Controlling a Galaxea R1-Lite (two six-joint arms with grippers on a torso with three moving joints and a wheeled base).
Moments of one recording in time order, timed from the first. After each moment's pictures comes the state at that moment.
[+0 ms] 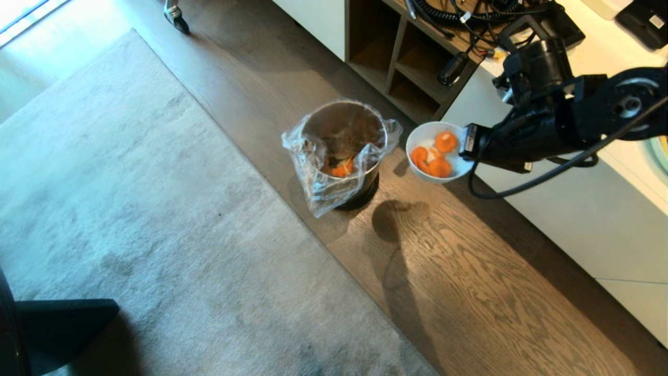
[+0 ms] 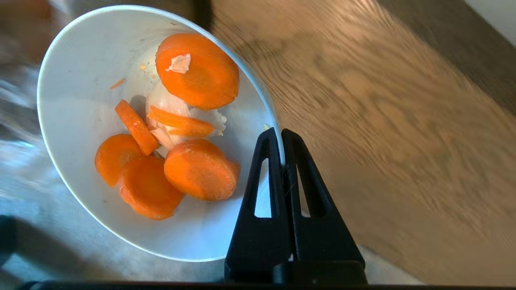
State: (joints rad) left arm 0.00 0.00 0.00 0.00 0.01 -0.06; right arm 0.37 1.84 -1.67 0.39 -0.23 0.45
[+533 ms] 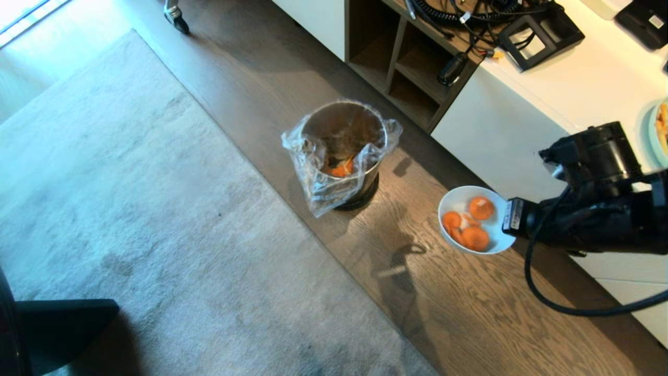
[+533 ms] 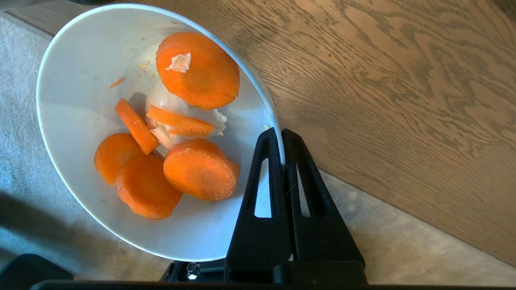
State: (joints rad) left arm 0.00 0.00 0.00 0.00 0.01 -0.06; right arm 0.37 1.55 -1.01 0.15 -0.23 0.55
